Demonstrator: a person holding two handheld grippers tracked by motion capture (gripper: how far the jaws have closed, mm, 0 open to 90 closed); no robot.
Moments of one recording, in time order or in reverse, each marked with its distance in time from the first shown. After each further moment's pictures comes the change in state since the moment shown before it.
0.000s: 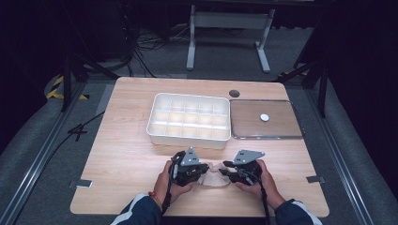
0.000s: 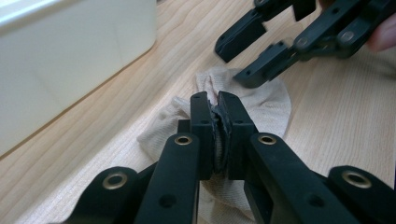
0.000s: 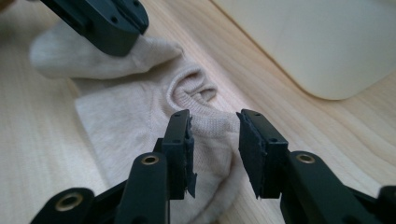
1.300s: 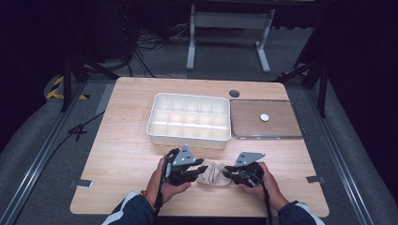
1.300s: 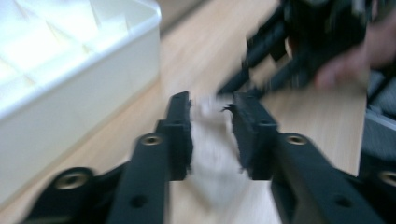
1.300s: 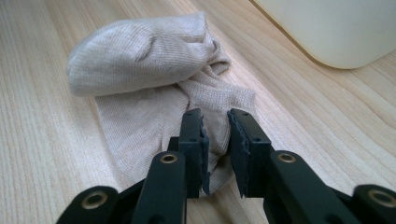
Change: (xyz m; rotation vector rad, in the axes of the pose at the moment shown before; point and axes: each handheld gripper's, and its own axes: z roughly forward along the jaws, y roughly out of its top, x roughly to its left) left arm 0.000 -0.001 -0.027 -0.016 -0.013 0.034; right arm -0.003 -0.011 0.005 0.063 0.028 -0.003
